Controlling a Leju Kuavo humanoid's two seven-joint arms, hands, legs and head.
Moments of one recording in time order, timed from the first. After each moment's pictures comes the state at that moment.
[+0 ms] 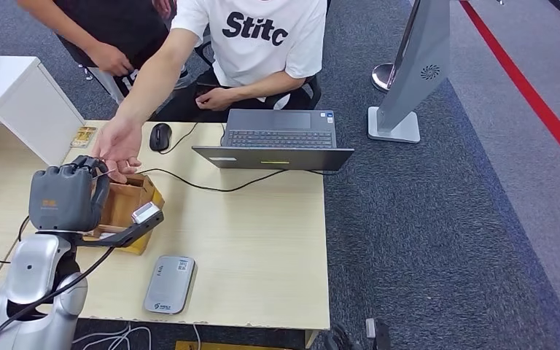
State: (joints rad) left arm -0.14 0.13 -0.01 -1.76 -1.49 0.13 -0.03; right arm -0.24 0.06 1.03 -0.13 -1.29 0.07 -0.64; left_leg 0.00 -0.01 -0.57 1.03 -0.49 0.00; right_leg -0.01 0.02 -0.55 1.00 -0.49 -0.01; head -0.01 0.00
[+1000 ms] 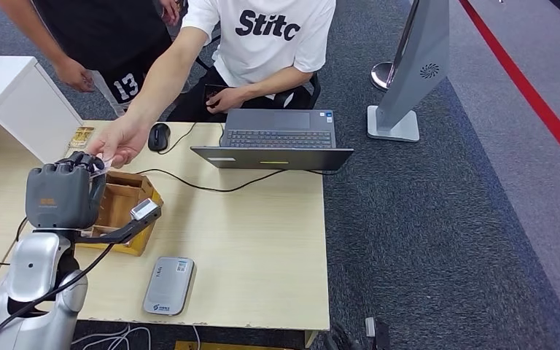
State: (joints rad) left arm -0.15 0.13 -0.01 -1.74 -1.52 0.16 -0.01; right arm -0.24 0.06 1.04 -0.14 -1.30 0.07 -0.64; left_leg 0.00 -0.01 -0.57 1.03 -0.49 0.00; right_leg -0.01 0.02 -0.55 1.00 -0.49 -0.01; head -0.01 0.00
